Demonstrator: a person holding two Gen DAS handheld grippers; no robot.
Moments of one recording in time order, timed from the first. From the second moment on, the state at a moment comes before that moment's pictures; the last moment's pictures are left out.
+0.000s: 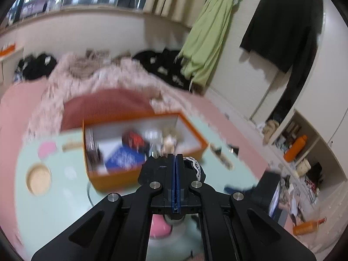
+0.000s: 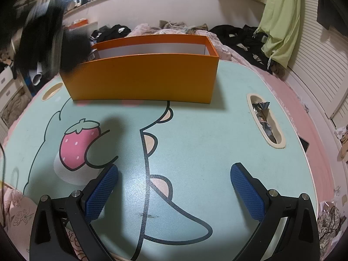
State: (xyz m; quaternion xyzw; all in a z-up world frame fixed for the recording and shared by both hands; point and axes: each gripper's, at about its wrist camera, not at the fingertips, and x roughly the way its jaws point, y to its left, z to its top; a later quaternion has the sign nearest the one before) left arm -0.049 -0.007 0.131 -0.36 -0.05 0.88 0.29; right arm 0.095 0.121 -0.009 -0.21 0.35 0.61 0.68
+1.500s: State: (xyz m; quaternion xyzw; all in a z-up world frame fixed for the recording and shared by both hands) left arm 0.009 -0.024 0.005 -0.41 0.12 0.84 0.33; right arm 0.109 0.352 0.071 -0.10 0.54 0.64 0.53
